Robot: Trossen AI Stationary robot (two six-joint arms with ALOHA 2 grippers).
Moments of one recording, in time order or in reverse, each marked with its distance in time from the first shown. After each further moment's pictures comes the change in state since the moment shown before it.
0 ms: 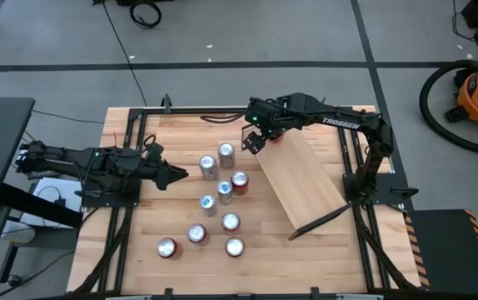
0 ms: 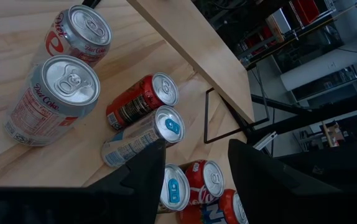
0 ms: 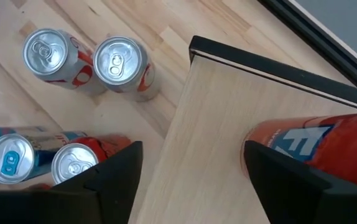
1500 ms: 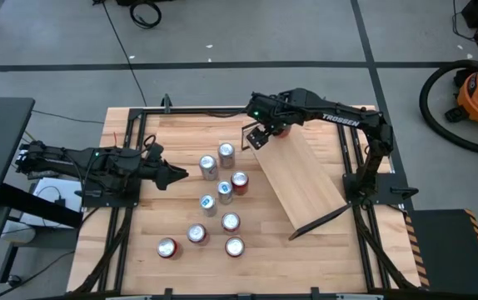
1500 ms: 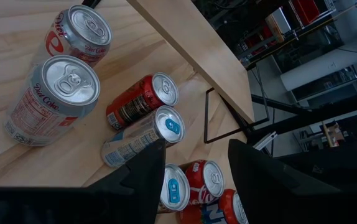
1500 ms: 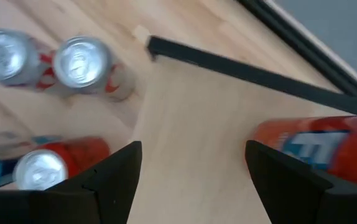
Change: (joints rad) left arm 0.000 0.000 0.000 0.000 0.000 0.000; right arm -0.044 0.000 0.000 -0.041 0.005 -0.020
